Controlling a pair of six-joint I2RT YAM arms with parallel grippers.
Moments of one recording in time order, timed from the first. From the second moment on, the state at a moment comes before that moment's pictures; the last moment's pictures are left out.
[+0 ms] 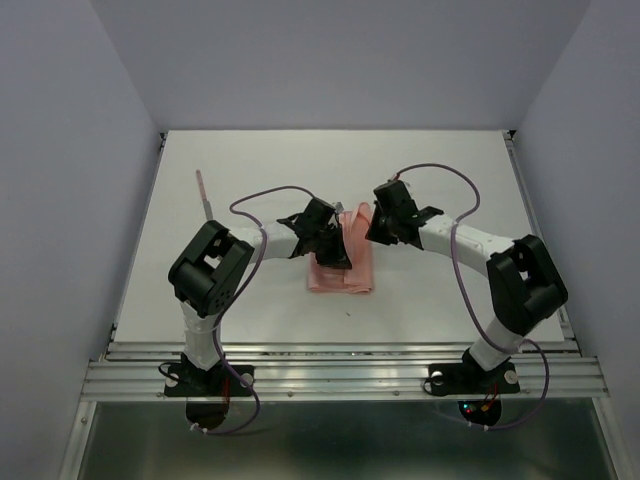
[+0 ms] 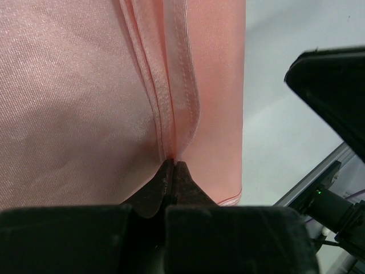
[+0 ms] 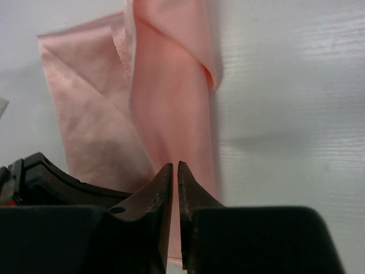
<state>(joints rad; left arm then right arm) -0.68 1.89 1.09 -0.11 0.35 -0.74 0.54 1.69 1.11 -0.28 0.13 0.75</state>
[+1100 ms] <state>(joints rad) -0.62 1.83 1.21 -0.21 0.31 -0.68 0.63 1.63 0.84 -0.20 0.03 0.77</state>
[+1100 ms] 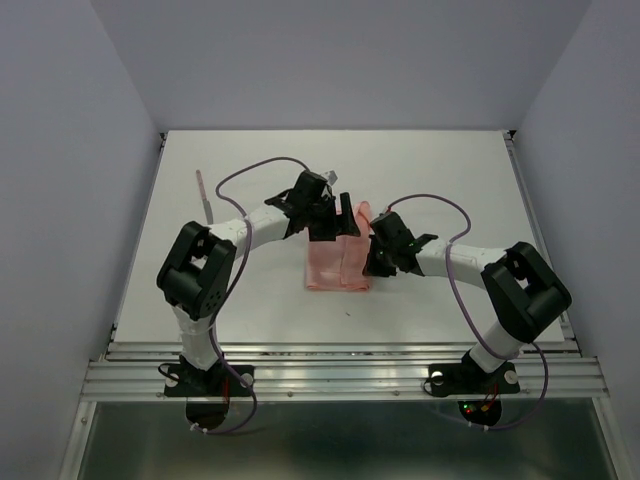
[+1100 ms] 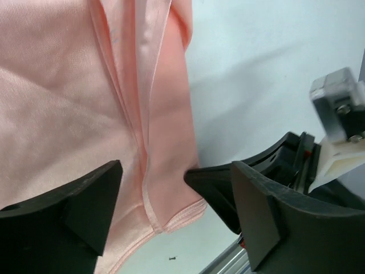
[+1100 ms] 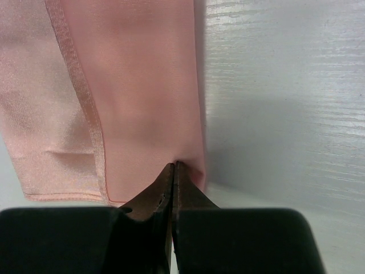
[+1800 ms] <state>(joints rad) -0.56 2.12 1.53 -0.28 0.27 -0.64 0.63 1.63 0.85 -0.19 0.03 0.77</state>
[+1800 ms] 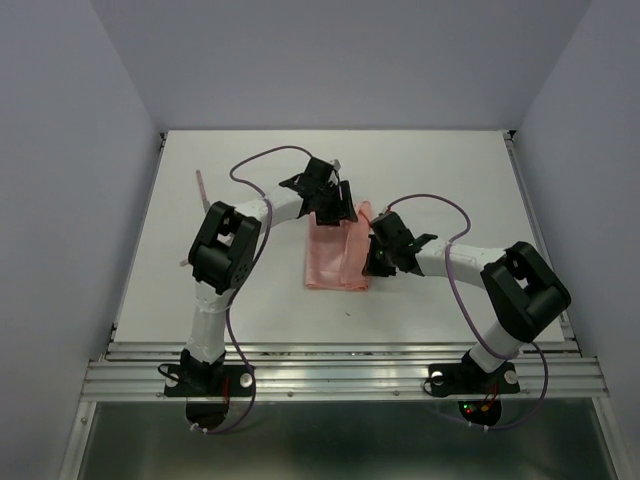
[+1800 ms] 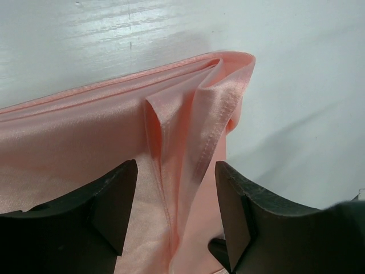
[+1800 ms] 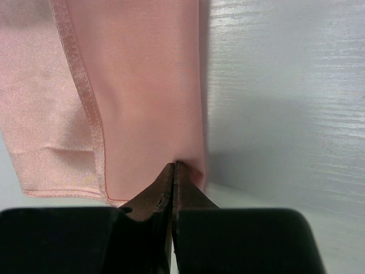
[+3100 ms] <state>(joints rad) -0.51 2.17 1.52 -0.17 0.33 -0.69 0.63 1.63 1.02 -0.29 0.15 0.74</state>
